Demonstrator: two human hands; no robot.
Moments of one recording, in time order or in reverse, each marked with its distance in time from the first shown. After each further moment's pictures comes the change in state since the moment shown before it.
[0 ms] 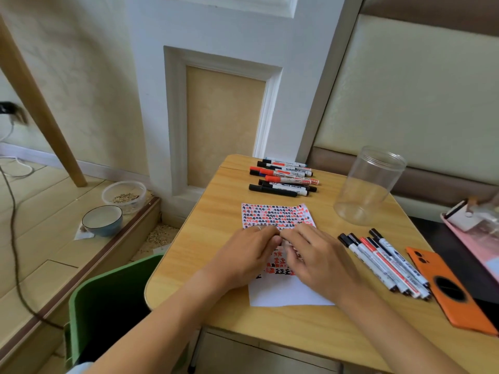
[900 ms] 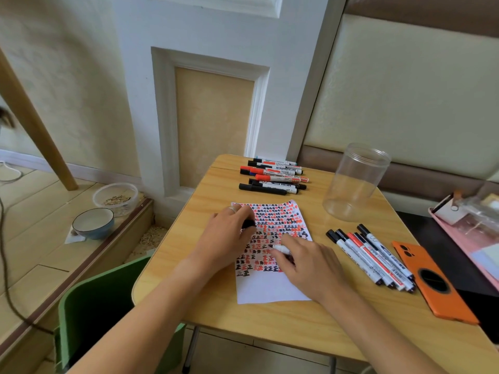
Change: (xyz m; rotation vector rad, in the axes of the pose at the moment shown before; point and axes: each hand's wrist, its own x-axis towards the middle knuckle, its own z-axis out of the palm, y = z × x) left_hand 0.014 -0.019 -0.007 0.192 0.085 -0.181; right_hand -0.020 0.000 0.010 0.014 -0.194 0.278
